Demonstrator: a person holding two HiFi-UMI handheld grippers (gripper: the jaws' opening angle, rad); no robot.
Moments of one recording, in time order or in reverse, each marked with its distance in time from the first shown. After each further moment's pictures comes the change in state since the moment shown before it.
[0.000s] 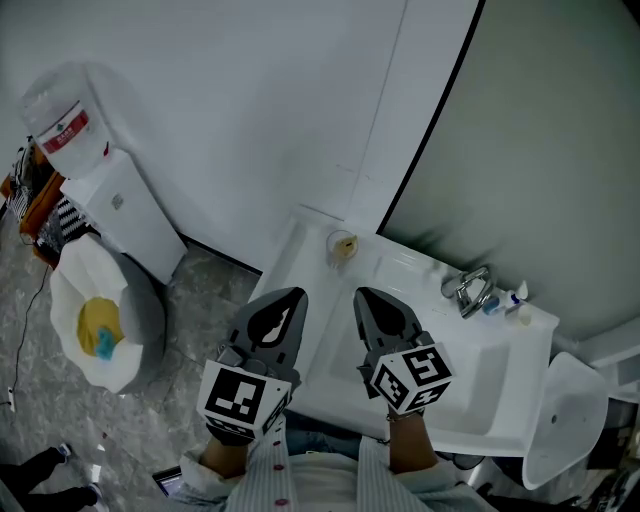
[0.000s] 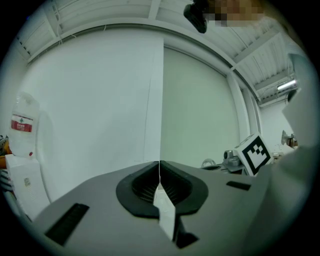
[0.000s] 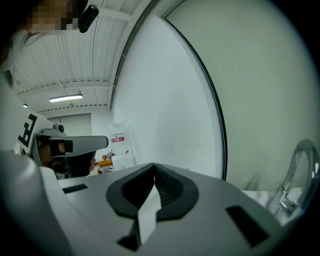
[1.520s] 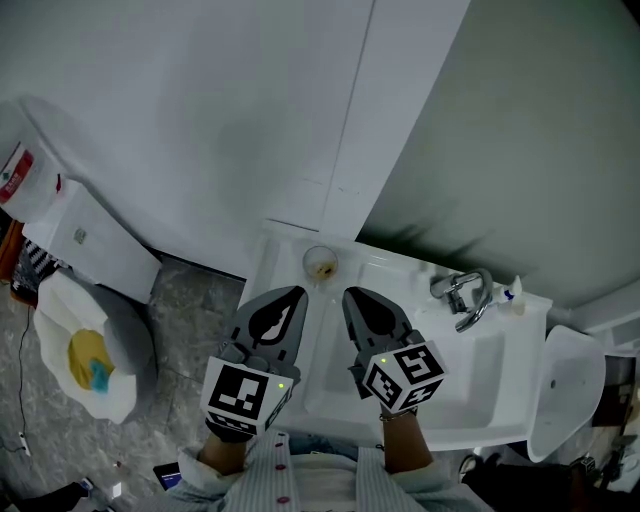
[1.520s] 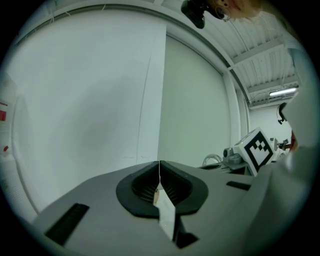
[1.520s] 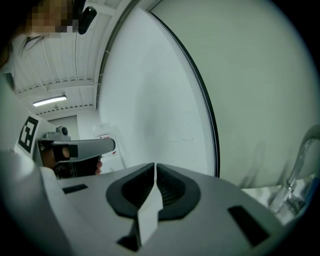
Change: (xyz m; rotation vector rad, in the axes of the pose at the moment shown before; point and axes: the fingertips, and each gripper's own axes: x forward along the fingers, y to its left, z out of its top) left arm 0.095 0.022 -0.020 -0.014 0.088 -0.158; right arm 0.051 -0.055 -0.003 0.094 0.037 -0.109
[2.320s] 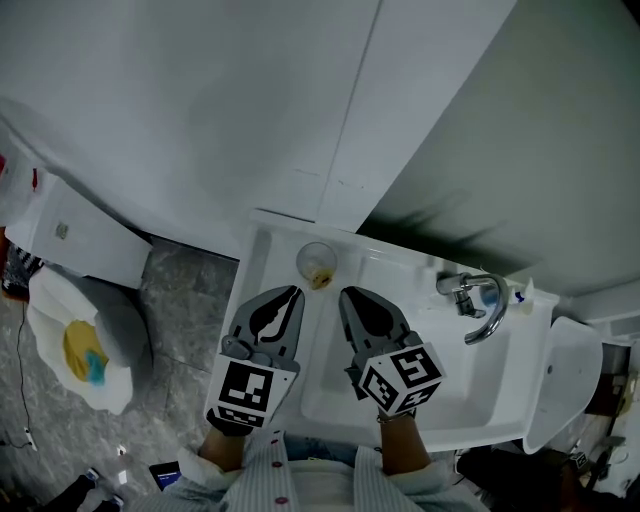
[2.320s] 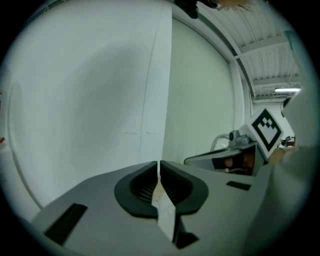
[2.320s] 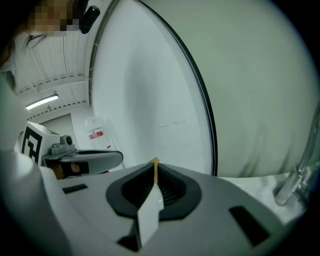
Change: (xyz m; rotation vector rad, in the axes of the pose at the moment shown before) left arm 0.053 0.024 -0.069 -0.007 0.147 0.005; right arm 0.035 -0.034 -0.037 0.062 0.095 -0.027
